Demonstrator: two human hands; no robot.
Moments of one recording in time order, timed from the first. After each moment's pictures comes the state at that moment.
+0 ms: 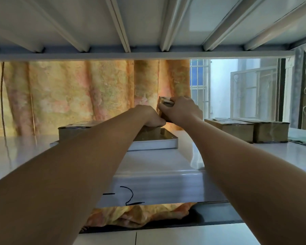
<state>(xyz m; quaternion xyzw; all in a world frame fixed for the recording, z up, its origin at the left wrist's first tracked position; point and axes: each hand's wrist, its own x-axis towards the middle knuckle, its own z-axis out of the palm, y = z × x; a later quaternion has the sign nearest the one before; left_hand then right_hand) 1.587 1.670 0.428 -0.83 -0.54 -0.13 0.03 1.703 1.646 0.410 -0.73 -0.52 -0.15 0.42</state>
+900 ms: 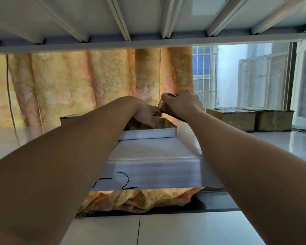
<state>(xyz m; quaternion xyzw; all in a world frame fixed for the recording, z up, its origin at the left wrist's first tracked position) 1.572 1.661 0.427 -0.89 -0.46 0.04 0.04 1.710 1.640 0.403 -0.72 -0.51 -0.04 0.47</state>
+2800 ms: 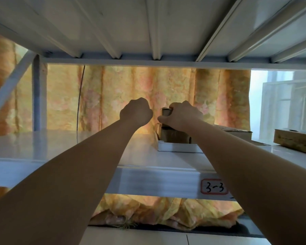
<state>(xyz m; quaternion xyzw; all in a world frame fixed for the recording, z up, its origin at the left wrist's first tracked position) 1.318 1.744 0.419 -0.75 -0.51 -0.42 0.04 1.450 1.694 0.419 -0.74 -0.58 -0.20 0.28</state>
